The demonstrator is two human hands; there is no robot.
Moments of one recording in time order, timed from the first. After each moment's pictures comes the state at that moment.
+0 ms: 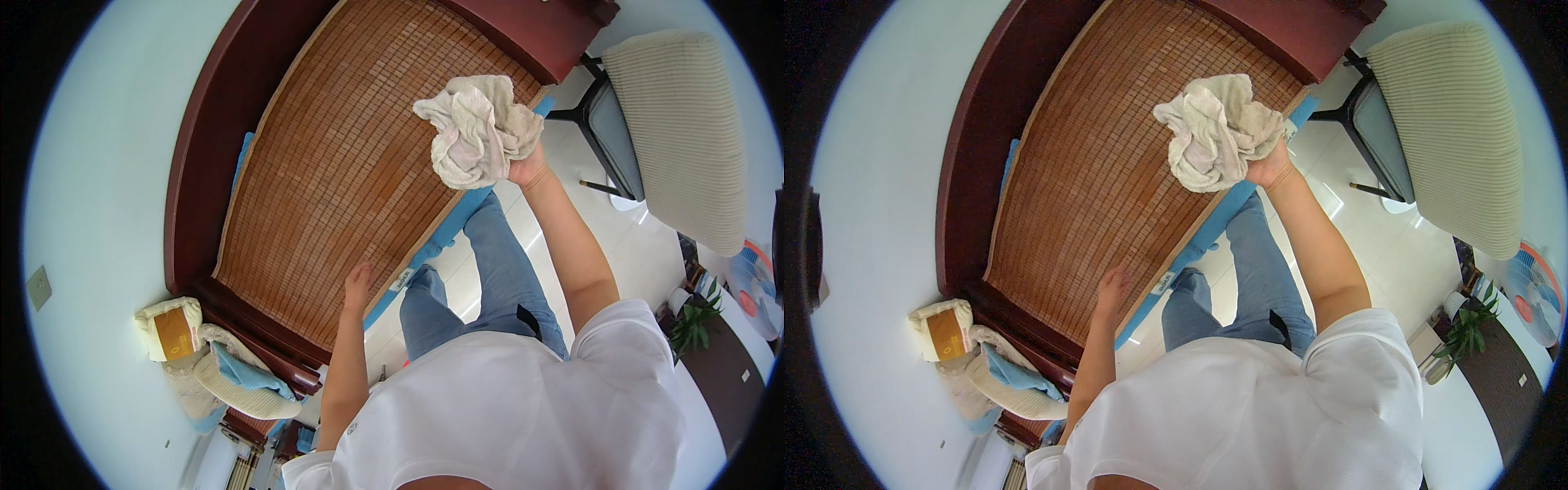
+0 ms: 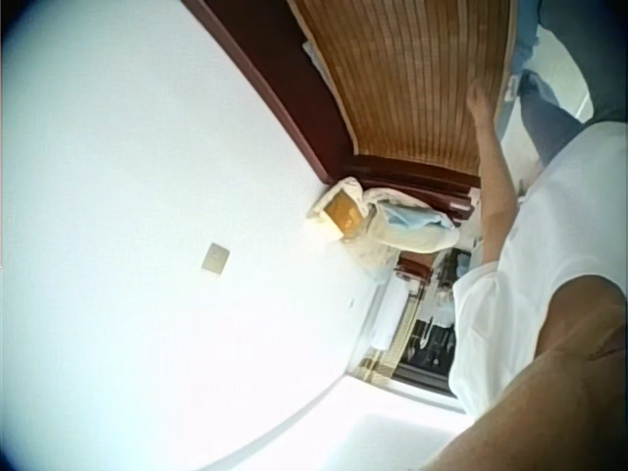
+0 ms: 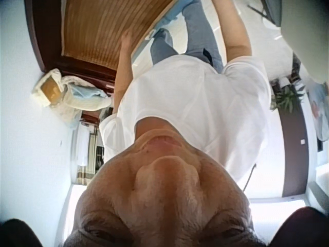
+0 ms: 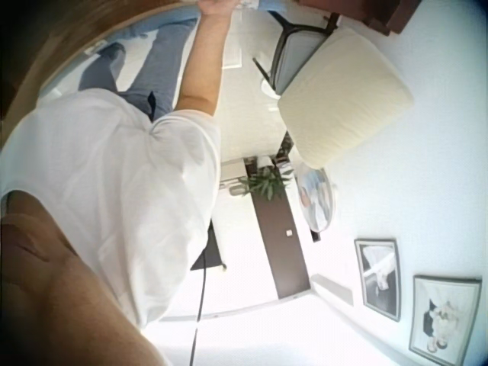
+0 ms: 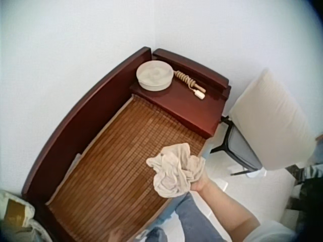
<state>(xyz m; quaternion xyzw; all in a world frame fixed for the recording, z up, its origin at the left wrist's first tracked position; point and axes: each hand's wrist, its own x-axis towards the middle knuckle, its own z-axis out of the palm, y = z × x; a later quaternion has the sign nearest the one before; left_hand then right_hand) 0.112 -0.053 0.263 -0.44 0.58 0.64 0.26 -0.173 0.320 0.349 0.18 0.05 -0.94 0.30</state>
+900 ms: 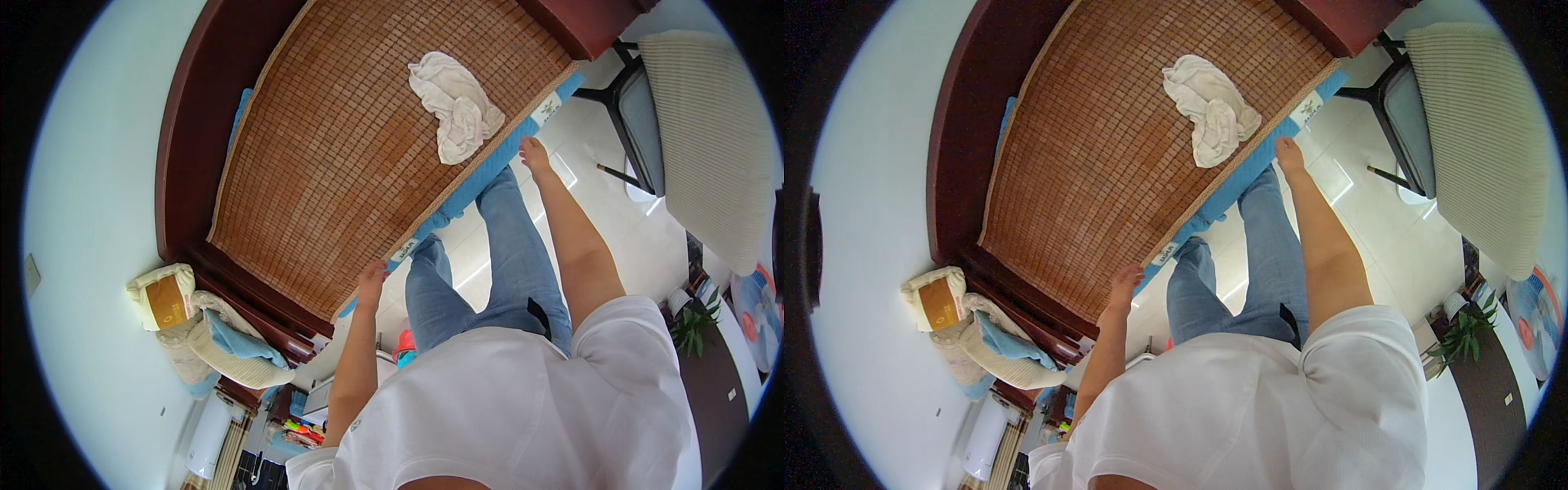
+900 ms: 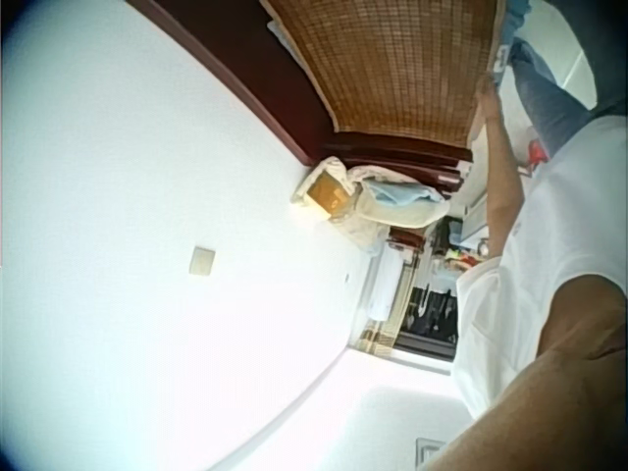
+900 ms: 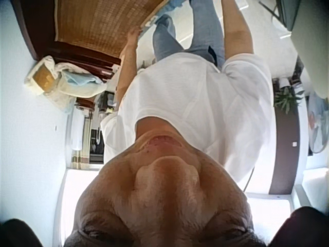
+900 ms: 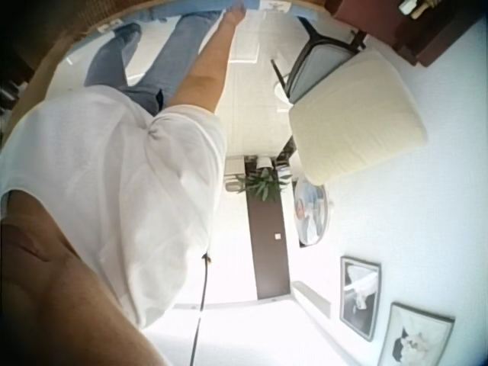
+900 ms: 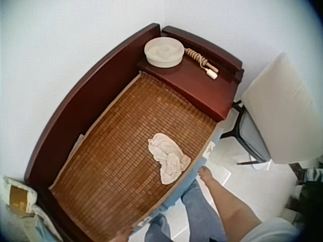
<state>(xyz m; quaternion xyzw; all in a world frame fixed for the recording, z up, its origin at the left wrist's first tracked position) 0.192 -0.041 0.247 -0.44 0.60 0.57 0.34 -0.072 0.399 0.106 0.39 0.71 -0.48 0.33</state>
